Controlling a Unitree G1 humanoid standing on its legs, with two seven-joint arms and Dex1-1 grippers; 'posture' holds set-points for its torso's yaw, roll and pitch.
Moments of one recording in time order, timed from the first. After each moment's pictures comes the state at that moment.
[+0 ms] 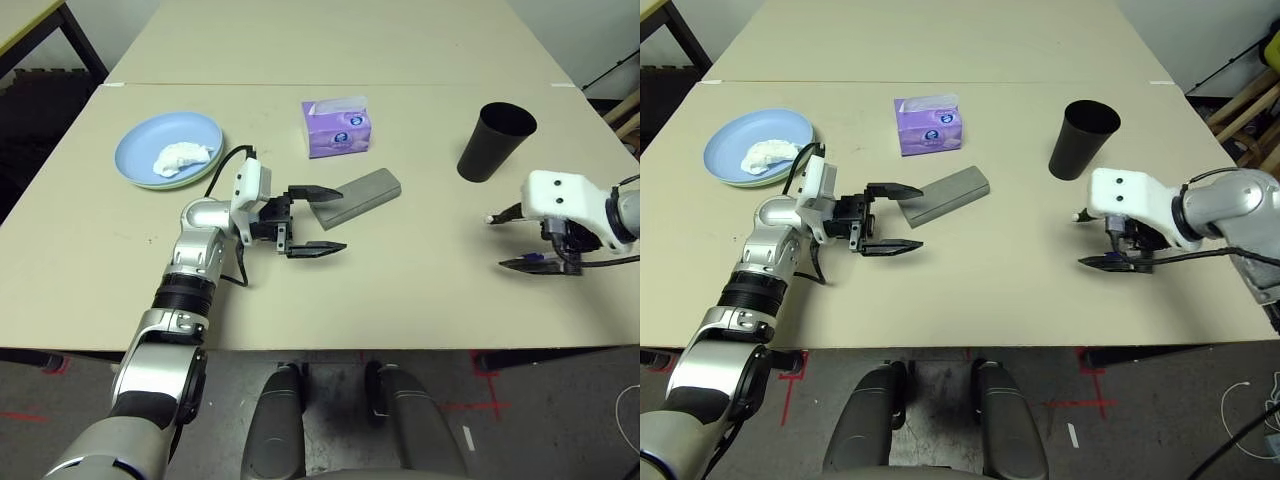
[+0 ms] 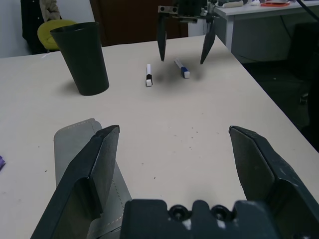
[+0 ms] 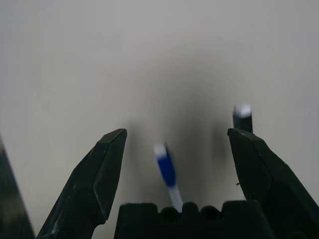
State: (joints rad) left arm -0.71 0.37 -0.02 0.54 -0.31 -0.19 -1.49; right arm -0.64 -1.17 0.28 0.14 -0.10 0.12 1.45
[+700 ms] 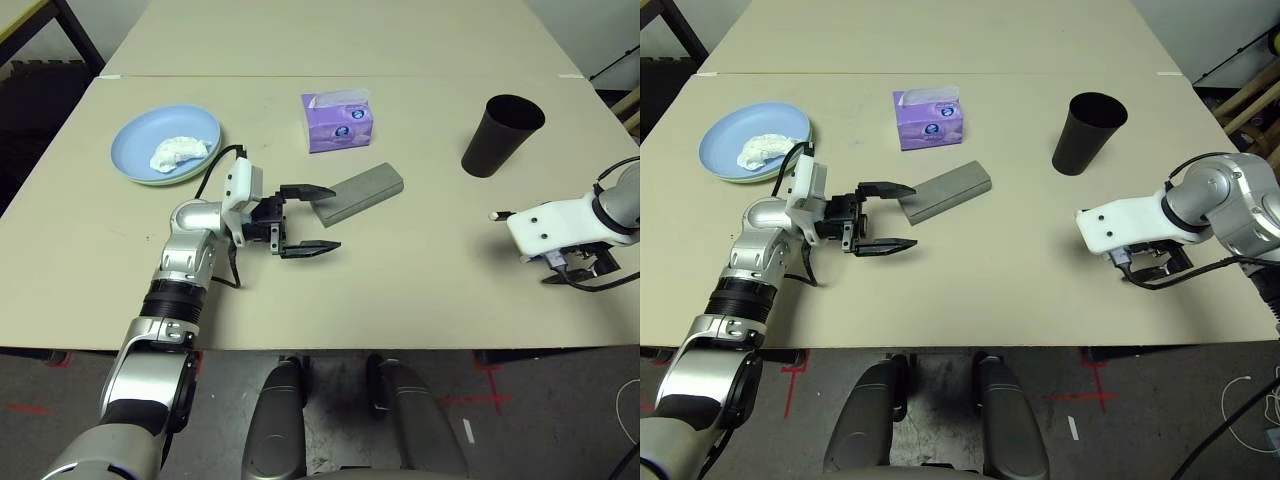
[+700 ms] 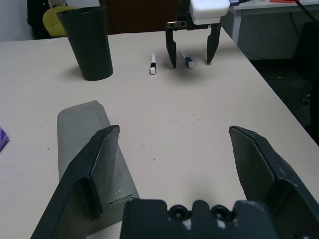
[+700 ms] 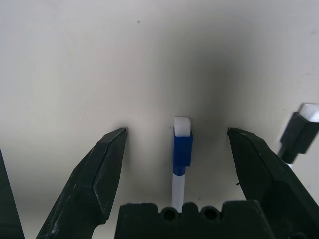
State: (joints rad) left arm -0.67 0.42 -0.02 0.44 -0.32 -0.12 -1.46; right arm -0.69 -1.11 0.38 0.27 -0.31 -0.14 1.52
